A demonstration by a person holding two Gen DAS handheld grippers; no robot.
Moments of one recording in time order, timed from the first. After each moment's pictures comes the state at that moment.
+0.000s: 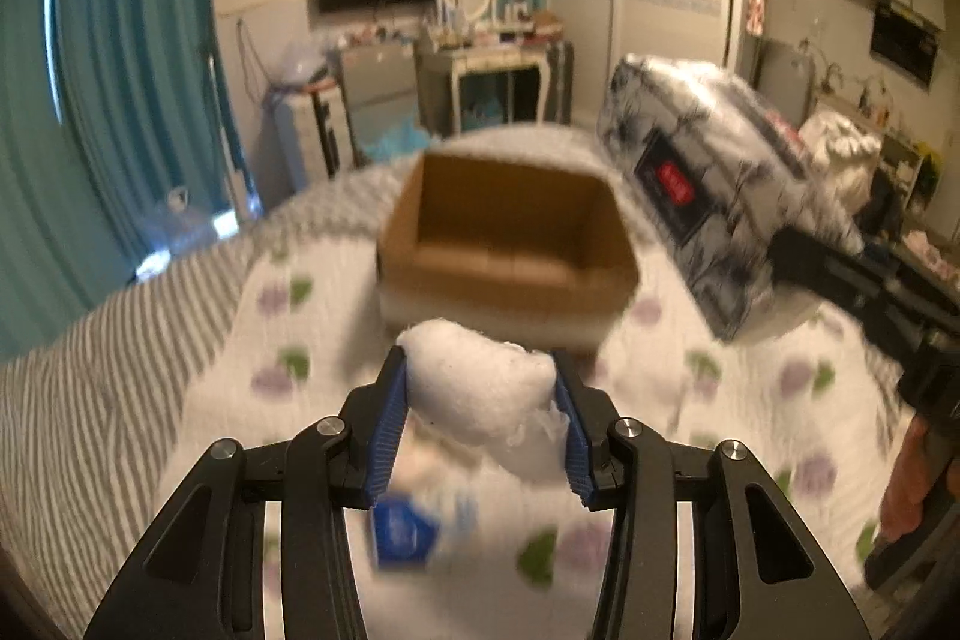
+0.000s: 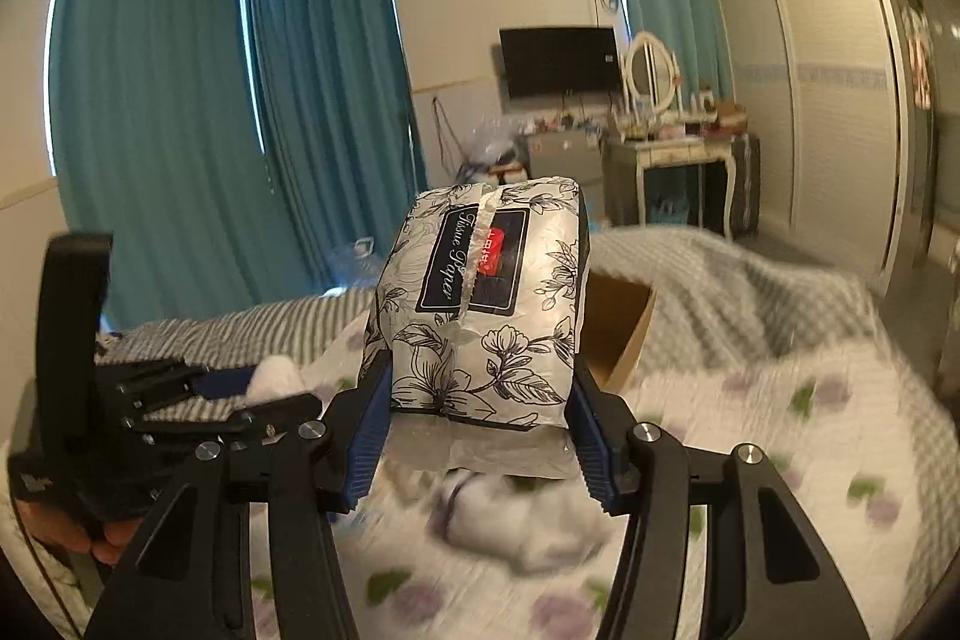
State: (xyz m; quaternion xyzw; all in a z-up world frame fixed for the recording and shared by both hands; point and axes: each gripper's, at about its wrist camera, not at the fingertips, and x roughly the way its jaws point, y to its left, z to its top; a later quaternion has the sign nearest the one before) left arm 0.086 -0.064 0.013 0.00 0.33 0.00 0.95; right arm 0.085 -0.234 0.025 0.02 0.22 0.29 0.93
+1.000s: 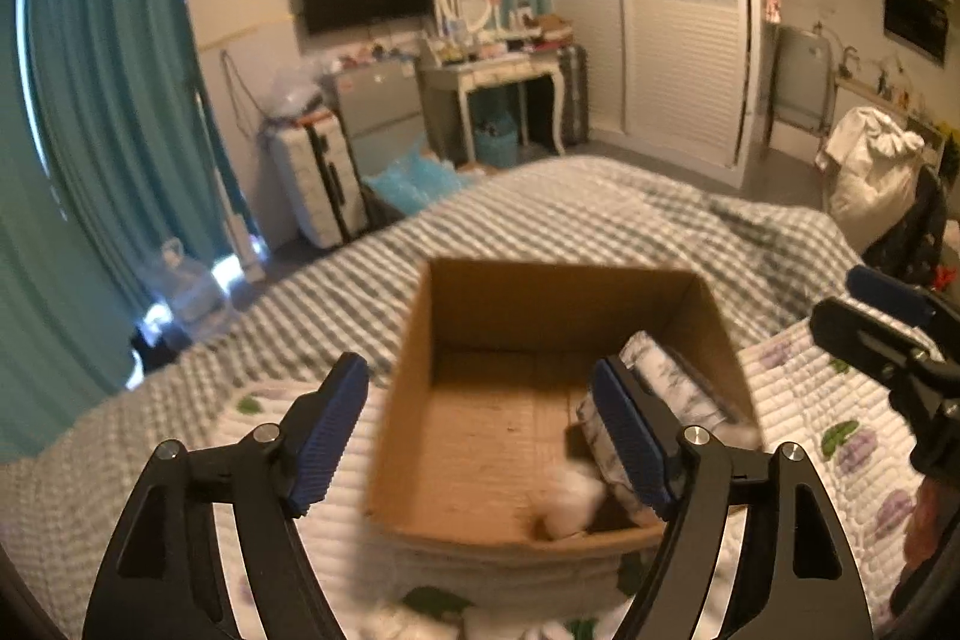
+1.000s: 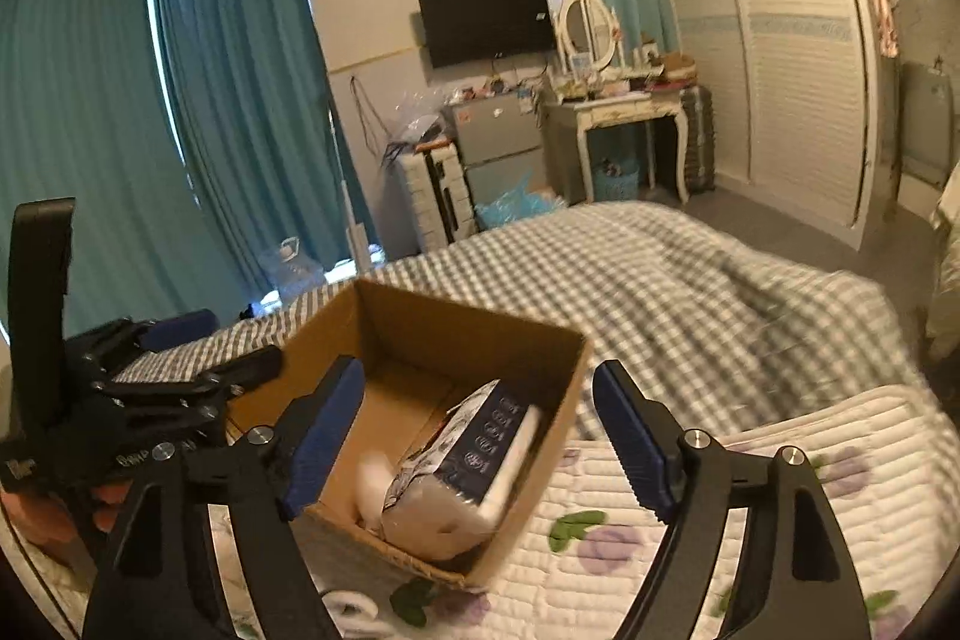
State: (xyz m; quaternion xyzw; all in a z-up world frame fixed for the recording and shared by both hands) left arm 0.238 -0.056 0.014 0.05 0.31 0.02 0.95; right arm 0.253 -0.239 0.005 0.05 0.27 0.22 0.94
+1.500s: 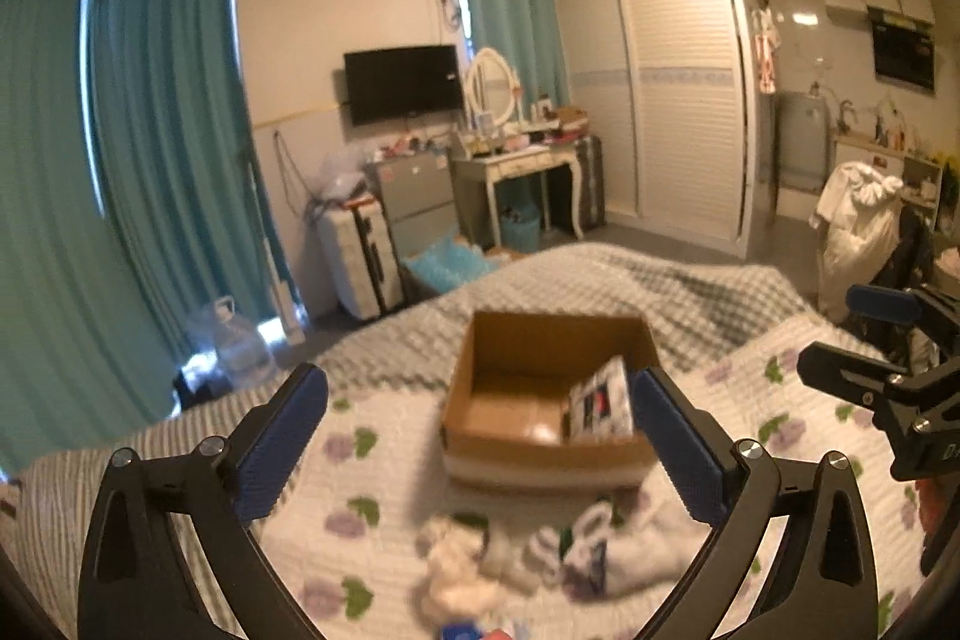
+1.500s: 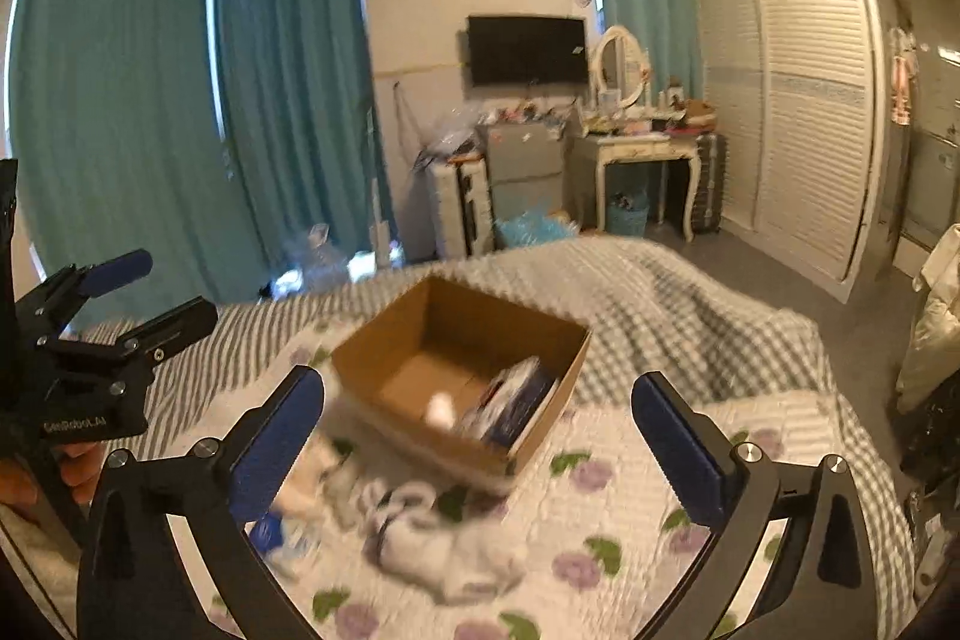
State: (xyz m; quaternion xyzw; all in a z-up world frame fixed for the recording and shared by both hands) left arm 0.087 -0.055 0.073 0.05 0.22 0.05 0.97; right arm 0.119 -0.242 0.073 -0.02 0.25 0.24 0.94
